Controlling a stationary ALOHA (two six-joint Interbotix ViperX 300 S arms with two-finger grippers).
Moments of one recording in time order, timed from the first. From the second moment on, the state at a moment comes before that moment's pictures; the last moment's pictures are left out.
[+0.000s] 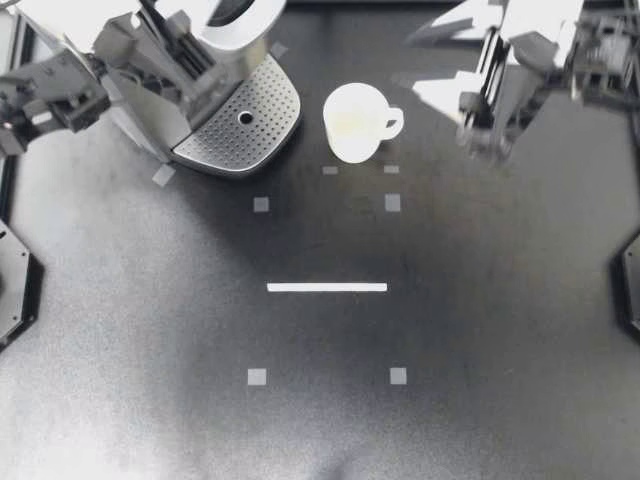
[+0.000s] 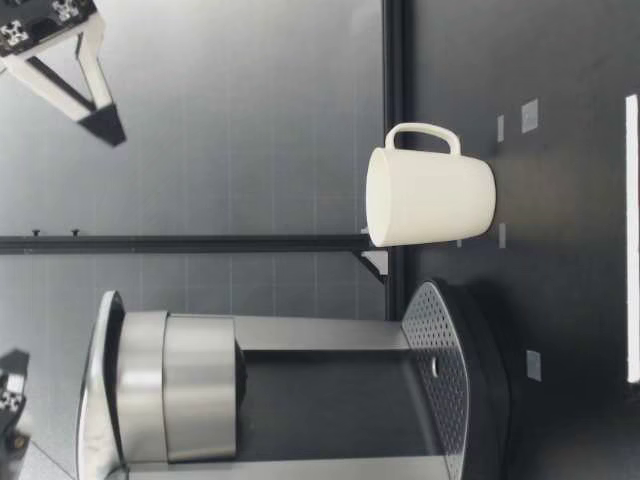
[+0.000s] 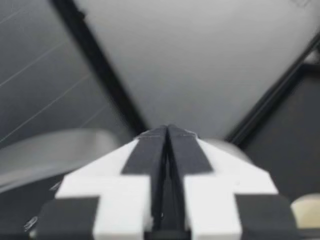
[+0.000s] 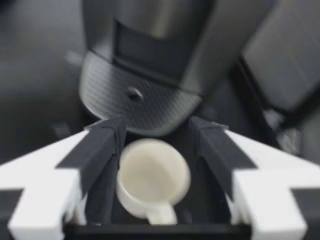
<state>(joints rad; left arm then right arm) 0.15 -0.37 0.53 1.50 0.74 -1.24 -0.38 -0.42 0.60 -0.24 0.31 -0.01</state>
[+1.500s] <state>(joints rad) 0.12 -0.69 0.46 0.72 0.96 -0.64 -0.69 0.05 0.44 0.54 0.76 -0.99</state>
